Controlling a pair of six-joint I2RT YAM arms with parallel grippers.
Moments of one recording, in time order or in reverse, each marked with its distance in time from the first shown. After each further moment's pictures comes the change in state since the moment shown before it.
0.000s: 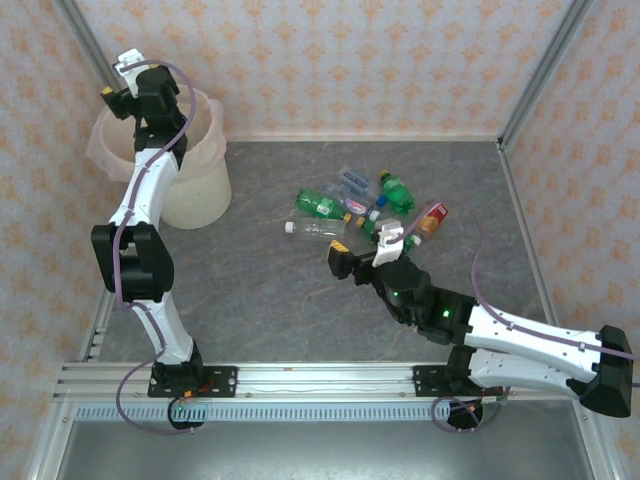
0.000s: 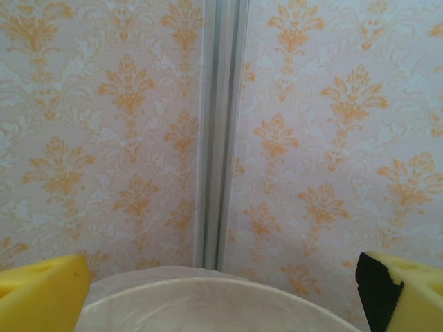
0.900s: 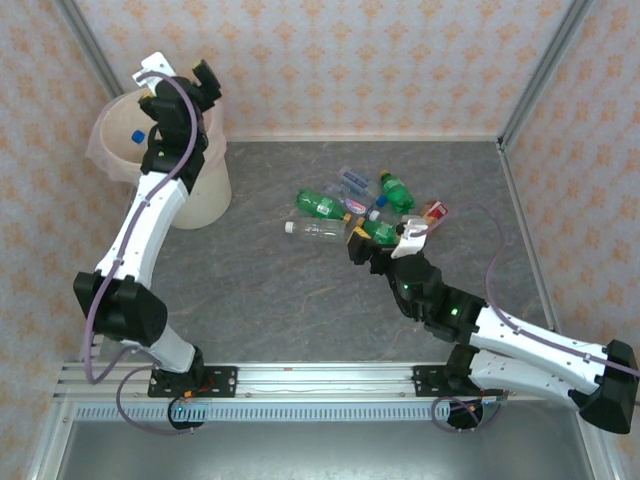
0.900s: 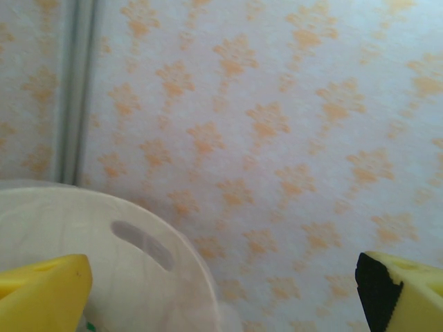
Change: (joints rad) left arm -0.245 -0.341 -0.191 -0.181 0.160 -0.280; right arm -0.137 -0.050 -0.051 -0.018 0.039 0.129
